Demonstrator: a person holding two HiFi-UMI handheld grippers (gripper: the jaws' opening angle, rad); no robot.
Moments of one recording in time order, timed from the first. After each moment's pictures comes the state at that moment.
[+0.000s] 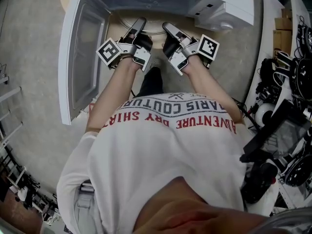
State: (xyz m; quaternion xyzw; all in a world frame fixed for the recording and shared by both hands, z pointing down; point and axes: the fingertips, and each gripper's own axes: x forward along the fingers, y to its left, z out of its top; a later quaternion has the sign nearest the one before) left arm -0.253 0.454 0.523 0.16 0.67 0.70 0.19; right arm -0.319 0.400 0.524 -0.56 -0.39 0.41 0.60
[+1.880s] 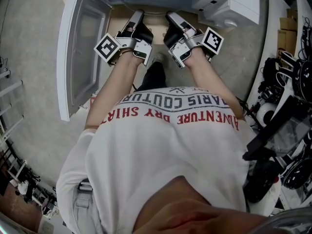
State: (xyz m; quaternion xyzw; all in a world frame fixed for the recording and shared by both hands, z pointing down) left arm -0.232 0.455 0.507 0.20 0.66 0.69 0.22; right arm -0.321 0.406 0.507 -0.55 -0.37 0.47 0.59
